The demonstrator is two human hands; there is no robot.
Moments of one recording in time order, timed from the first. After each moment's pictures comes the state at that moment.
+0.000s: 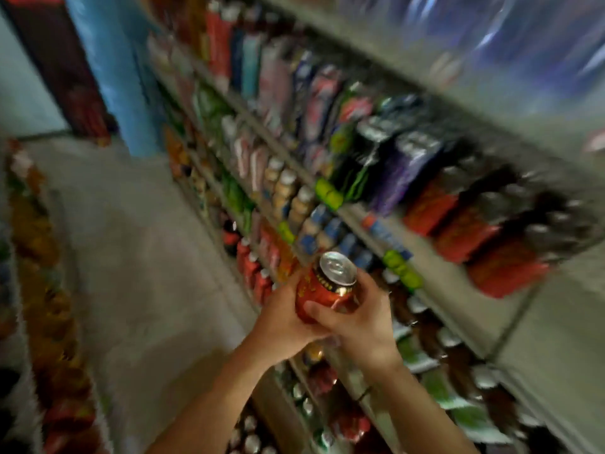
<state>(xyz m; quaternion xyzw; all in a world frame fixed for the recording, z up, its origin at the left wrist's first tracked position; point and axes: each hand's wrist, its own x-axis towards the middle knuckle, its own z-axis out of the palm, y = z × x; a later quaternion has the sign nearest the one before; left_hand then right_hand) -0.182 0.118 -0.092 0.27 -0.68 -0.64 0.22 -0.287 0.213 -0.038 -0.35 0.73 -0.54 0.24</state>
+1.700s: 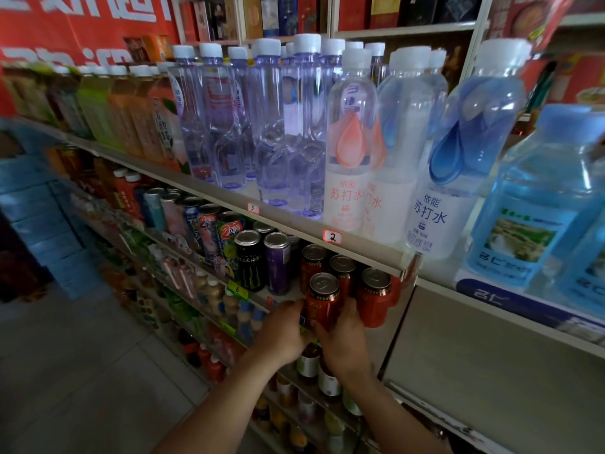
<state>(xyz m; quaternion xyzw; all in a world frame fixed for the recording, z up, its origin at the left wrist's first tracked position) -0.333 0.134 0.016 0.18 -0.94 -0.29 0.10 -0.392 0.263 0.012 -0.24 0.83 -0.50 0.01</state>
